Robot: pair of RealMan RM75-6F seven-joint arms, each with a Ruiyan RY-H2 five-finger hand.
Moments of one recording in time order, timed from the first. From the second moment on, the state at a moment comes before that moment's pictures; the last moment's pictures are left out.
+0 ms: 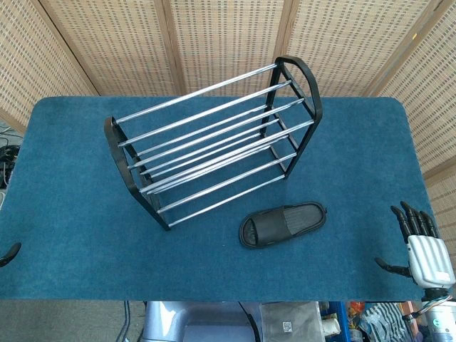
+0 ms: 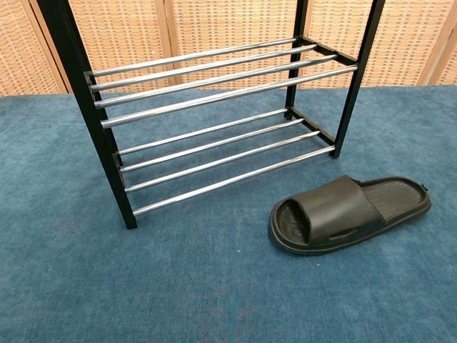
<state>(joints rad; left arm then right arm) 0.00 -0.92 -0.06 -1.81 1.49 1.59 -0.03 0.09 -1.05 0.06 -1.76 -1.43 1.41 -0.03</state>
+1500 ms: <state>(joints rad) -0.07 -0.93 -0.11 -1.81 1.34 1.46 0.01 0.69 -1.35 0.01 -1.22 -1.65 0.74 0.42</state>
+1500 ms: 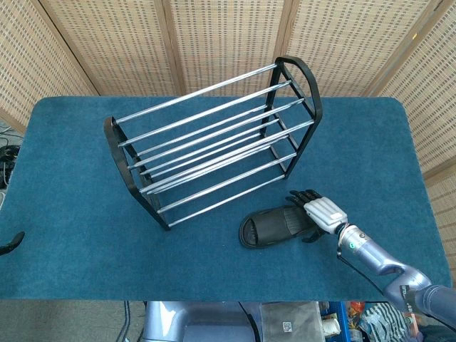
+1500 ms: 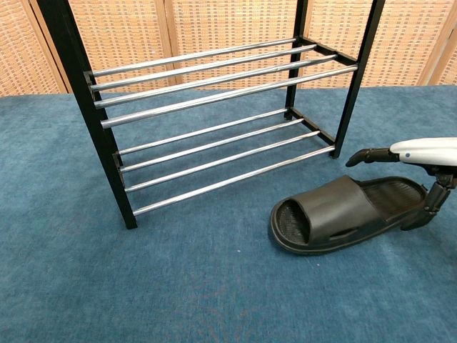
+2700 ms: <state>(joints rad) -0.07 -0.93 -0.10 -1.81 1.36 1.47 -0.01 0.67 -1.38 -0.05 -1.16 -1.59 0.87 0.48</state>
